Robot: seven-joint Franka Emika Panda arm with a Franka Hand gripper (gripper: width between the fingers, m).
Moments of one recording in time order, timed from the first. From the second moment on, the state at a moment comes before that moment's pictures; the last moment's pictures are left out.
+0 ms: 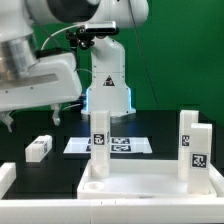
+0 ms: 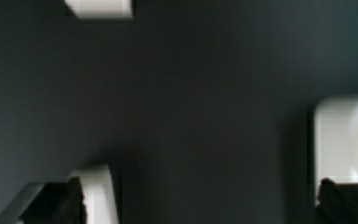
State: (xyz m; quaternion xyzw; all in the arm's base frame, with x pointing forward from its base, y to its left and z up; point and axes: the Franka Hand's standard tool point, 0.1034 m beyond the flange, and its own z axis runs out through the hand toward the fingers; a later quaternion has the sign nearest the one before) arm 0.483 -0.177 0.086 -0.98 0.07 0.15 0.09
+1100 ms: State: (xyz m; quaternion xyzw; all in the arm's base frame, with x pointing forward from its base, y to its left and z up) arm 0.448 -0.200 0.041 -0.89 0.07 0.43 0.08
